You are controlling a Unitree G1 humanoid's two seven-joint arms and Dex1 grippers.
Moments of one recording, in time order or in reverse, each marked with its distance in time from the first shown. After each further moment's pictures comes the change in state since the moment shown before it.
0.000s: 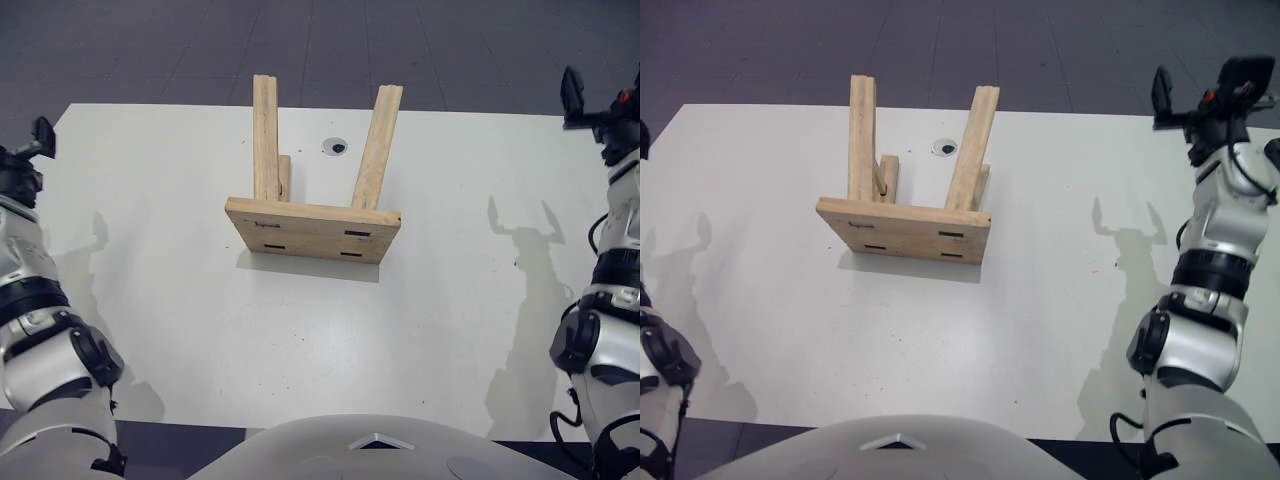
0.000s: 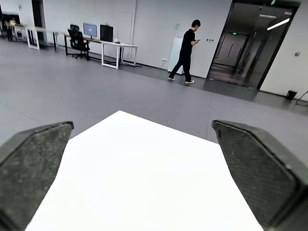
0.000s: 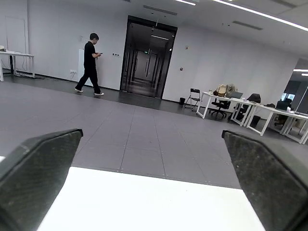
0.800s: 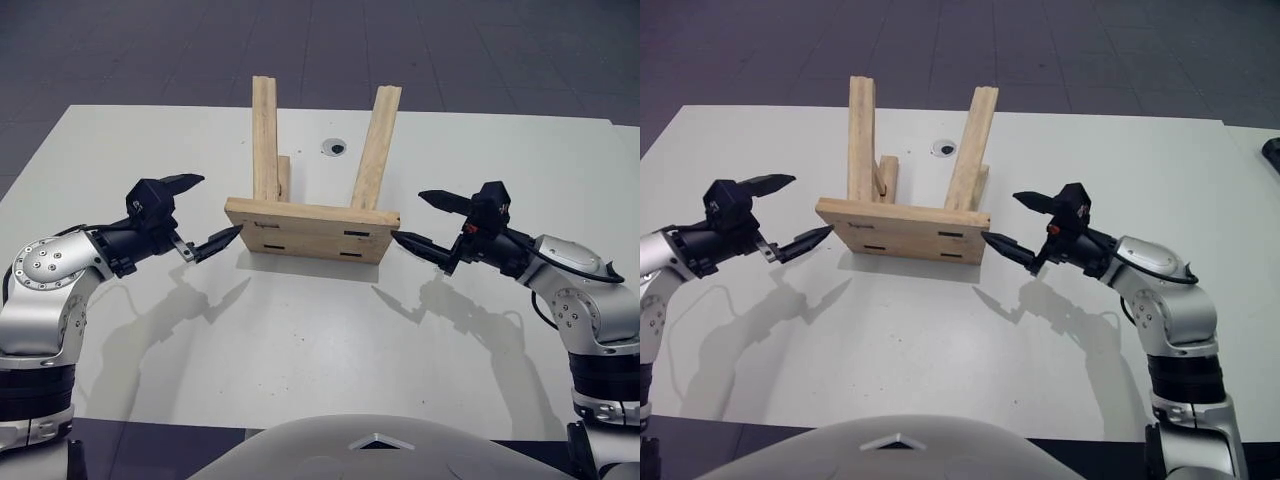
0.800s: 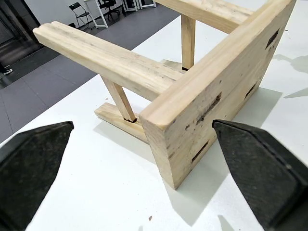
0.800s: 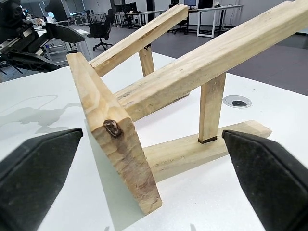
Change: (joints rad) left arm 0.454 0.148 -0.362 -0.809 -0.126 0.183 -0.618; right arm 0.434 -0.039 0.332 -0.693 0.471 0.484 0.492
